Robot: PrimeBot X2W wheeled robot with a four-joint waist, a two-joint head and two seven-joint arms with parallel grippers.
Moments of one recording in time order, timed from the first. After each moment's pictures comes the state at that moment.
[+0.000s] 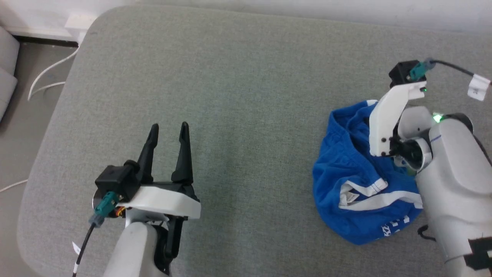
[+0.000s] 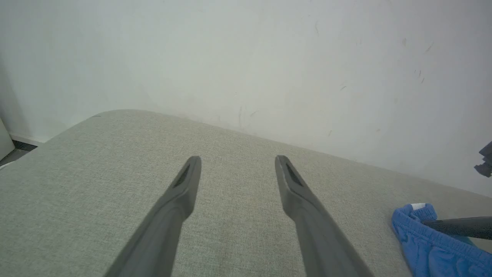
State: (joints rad) left arm -0.24 0.06 -0.14 0.16 -0.34 0.00 -0.26; right arm -0.75 -0.14 0.08 0.69 0.26 0.13 0.71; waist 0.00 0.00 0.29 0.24
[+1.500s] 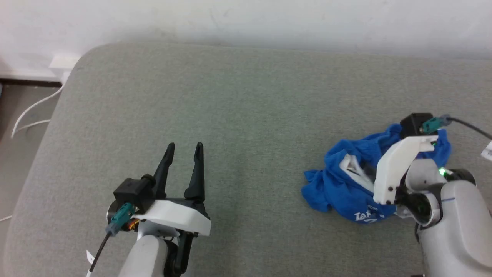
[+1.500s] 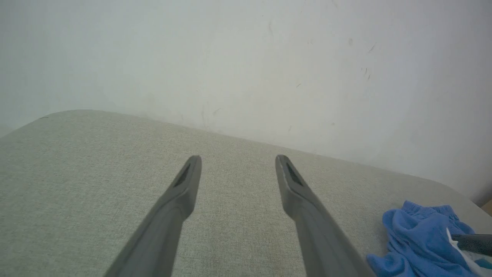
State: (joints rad) left arm -0.19 0.05 -0.18 0.21 -0.34 -0.02 -0.26; right arm -0.36 -0.05 -0.07 0.25 0.25 0.13 0.79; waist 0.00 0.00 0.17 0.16
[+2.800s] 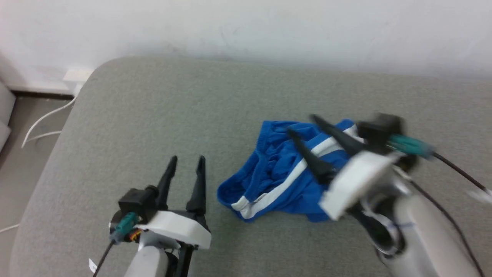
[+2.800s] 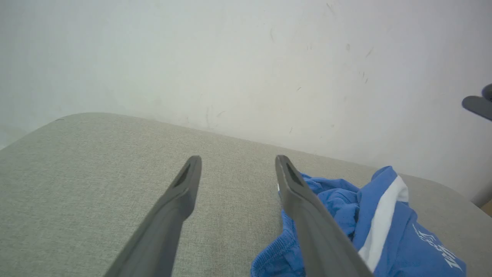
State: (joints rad) left arm -0.16 0.05 -0.18 0.23 -0.34 -0.03 -0.26; right arm -0.36 -0.11 0.37 0.02 0.45 0.13 0.27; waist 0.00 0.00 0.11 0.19
